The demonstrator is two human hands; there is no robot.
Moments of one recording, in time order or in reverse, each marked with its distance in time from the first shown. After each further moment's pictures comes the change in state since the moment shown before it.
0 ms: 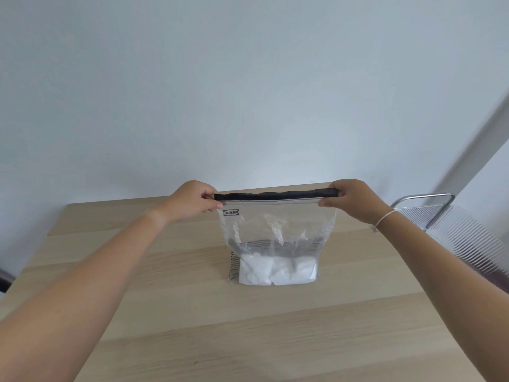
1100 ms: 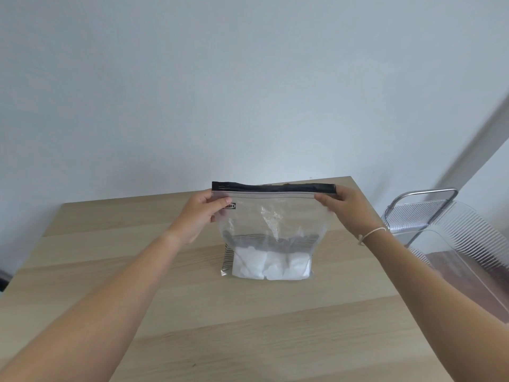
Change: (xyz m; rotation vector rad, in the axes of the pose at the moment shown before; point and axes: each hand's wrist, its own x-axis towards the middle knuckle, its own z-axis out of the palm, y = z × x) left_hand -0.006 0.000 0.049 -0.761 0.146 -0.092; right_hand -0.018 -0.008 0.028 0.465 0.141 0.100
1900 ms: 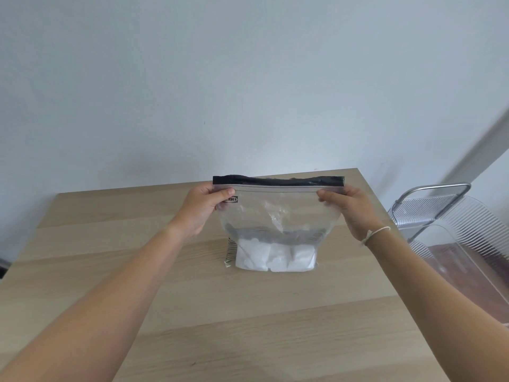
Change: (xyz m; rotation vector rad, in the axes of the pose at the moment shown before) left_hand 0.018 -0.005 0.006 -0.086 0.061 -0.002; right_hand 0.021 0.021 0.014 0.409 -0.014 0.153
